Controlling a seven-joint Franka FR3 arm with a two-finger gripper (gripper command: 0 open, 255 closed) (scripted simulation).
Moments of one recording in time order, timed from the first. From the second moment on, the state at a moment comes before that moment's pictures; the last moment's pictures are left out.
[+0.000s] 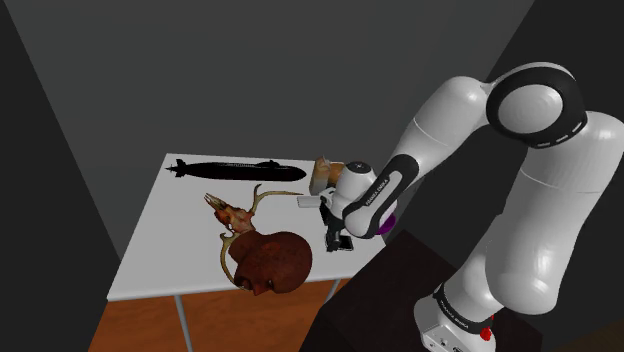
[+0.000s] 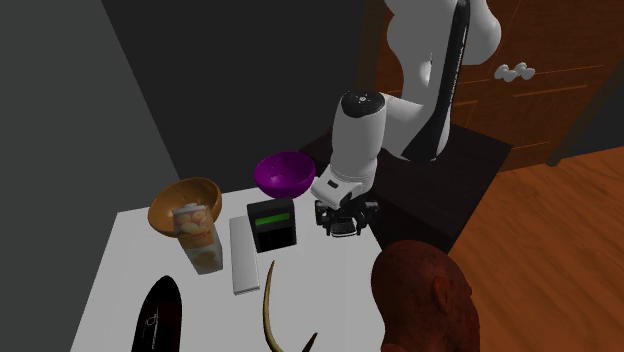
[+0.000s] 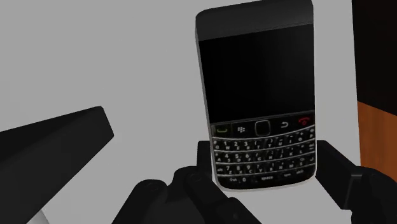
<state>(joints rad) 0.20 0.27 -0.07 -2.70 0.01 2.97 -0.65</state>
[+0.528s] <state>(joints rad) 0.22 0.12 -0.09 -2.73 -0.02 2.85 -0.63</state>
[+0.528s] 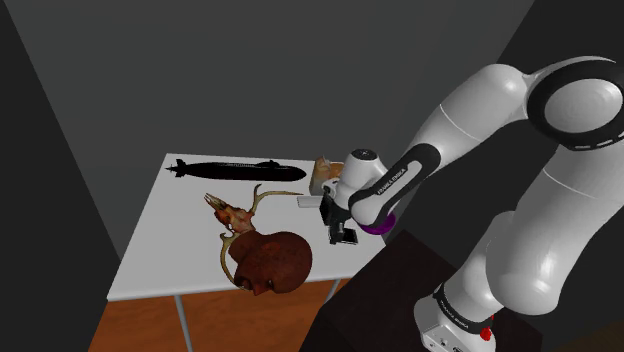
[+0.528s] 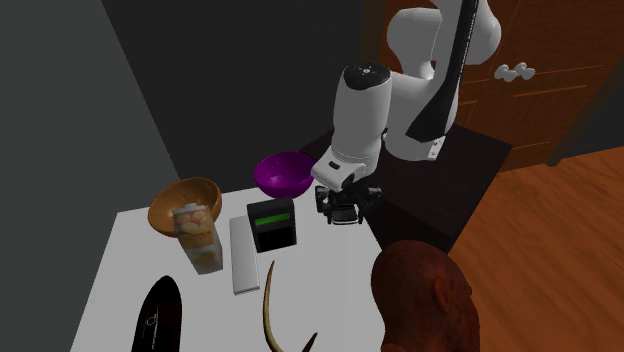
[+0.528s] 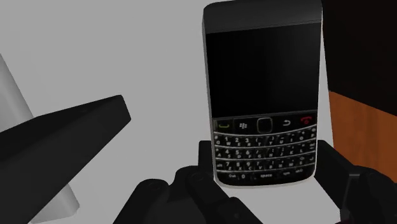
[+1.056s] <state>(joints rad) 0.22 -0.02 -0.10 -2.74 -0.04 2.72 -0.61</state>
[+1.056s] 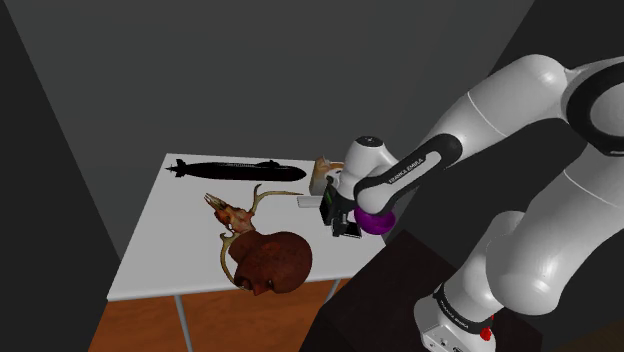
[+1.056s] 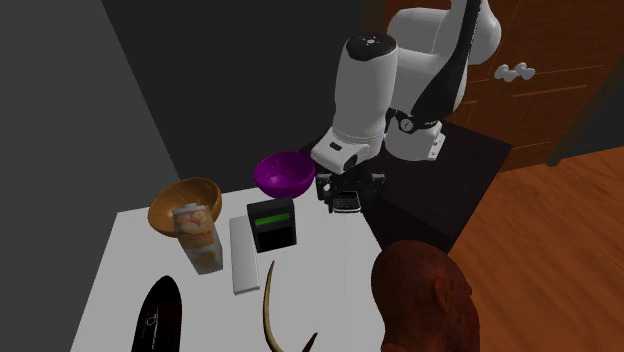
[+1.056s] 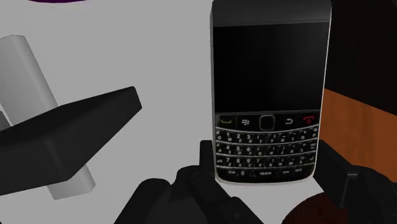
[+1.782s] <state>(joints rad) 0.18 -0.18 -0.14 -2.74 -0.07 2.56 -0.66</state>
